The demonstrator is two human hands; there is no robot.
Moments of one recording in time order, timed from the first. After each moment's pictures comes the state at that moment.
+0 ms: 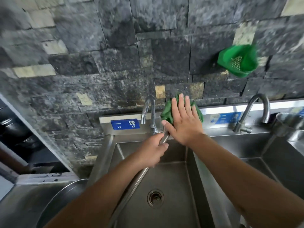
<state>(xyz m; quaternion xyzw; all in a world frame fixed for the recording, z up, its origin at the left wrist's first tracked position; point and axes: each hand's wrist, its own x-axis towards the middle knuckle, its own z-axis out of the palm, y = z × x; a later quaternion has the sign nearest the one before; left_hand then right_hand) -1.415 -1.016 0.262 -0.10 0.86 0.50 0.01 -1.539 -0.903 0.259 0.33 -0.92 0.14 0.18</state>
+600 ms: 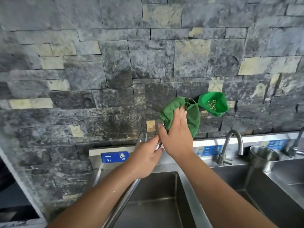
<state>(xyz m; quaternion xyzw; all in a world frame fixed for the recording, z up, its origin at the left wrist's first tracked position) -1.406 -1.026 0.350 0.07 0.91 0.37 -0.17 -1.486 -0.912 0.371 0.24 -0.86 0.38 0.25</state>
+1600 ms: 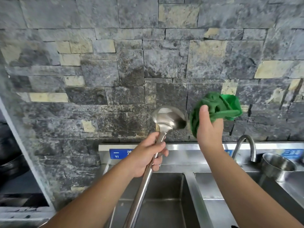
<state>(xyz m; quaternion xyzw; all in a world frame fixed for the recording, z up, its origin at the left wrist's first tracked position) -1.393 -1.039 0.357 -0.01 0.64 0.77 0.01 -1.471 -0.880 0.409 0.20 -0.55 0.79 0.20</state>
